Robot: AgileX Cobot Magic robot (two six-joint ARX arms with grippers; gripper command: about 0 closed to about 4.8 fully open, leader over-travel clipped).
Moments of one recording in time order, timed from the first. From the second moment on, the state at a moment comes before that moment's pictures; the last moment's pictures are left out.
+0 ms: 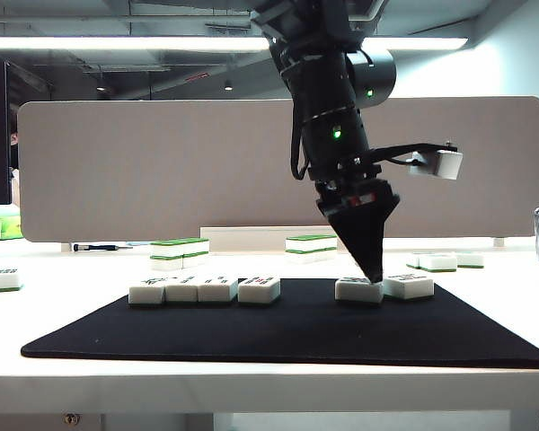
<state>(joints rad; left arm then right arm) -0.79 2.36 2.20 -1.08 0.11 0.81 0.01 0.01 0.92 -1.27 -0.42 0.02</state>
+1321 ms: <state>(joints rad) -0.78 2.39 2.20 -1.25 -0.08 -0.32 0.01 0.01 0.92 -1.27 -0.42 0.02</state>
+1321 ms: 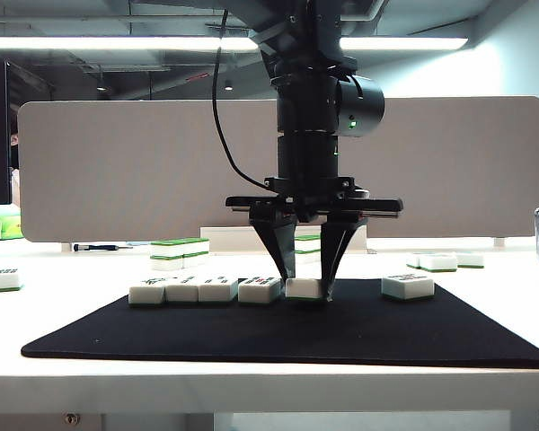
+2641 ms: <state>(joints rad) -0.85 2.42 2.21 -0.83 -0.02 0.07 0.01 0.01 0.92 -1.27 -0.42 0.02</state>
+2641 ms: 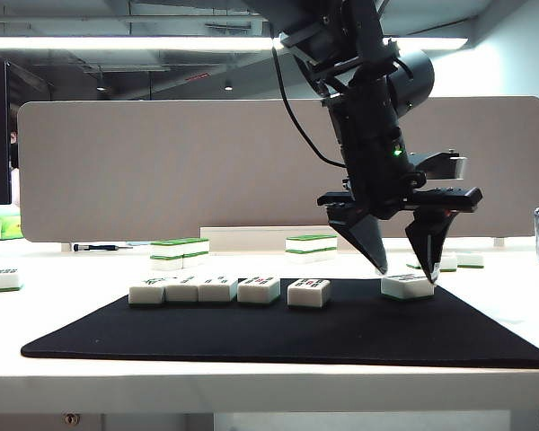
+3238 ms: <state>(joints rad) -0.85 2.45 2.21 -0.83 -0.02 0.07 0.01 0.01 0.92 -1.27 -0.42 0.02</state>
